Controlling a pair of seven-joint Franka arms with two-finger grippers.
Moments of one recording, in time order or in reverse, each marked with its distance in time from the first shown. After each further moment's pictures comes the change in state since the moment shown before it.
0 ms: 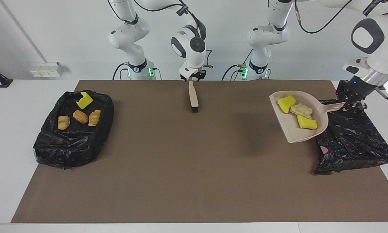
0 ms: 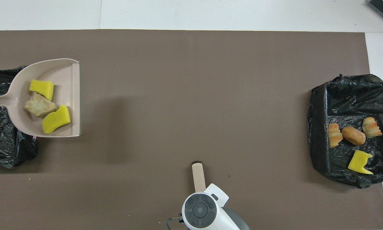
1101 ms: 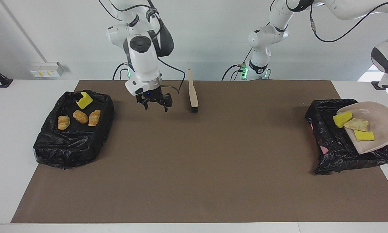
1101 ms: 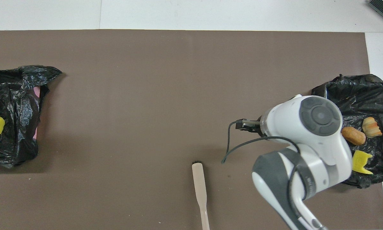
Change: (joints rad) left arm 0.147 0.120 -0.009 -0.021 0.824 0.380 -0.110; right arm -0.580 0.020 -0.014 0.323 -0.231 -0.015 -0.222
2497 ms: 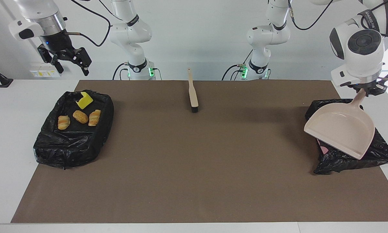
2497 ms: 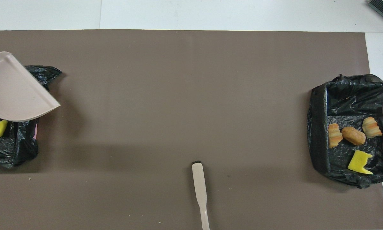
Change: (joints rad) left arm -0.310 -0.197 -0.021 -0.115 -0.318 -0.475 -0.887; right arm -0.106 -0.065 -0.260 0.506 -0.054 -0.552 -0.460
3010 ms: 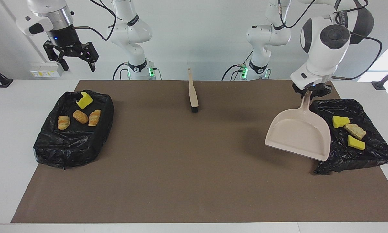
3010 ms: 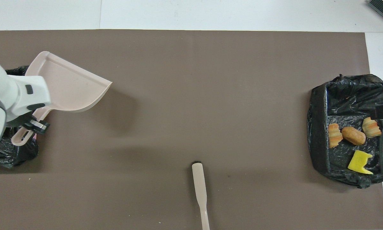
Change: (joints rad) left arm -0.225 -0.037 -0.007 -0.032 -0.323 -0.052 -0.566; right arm 0.009 -0.015 0.026 -0.002 0.000 -0.021 -0.048
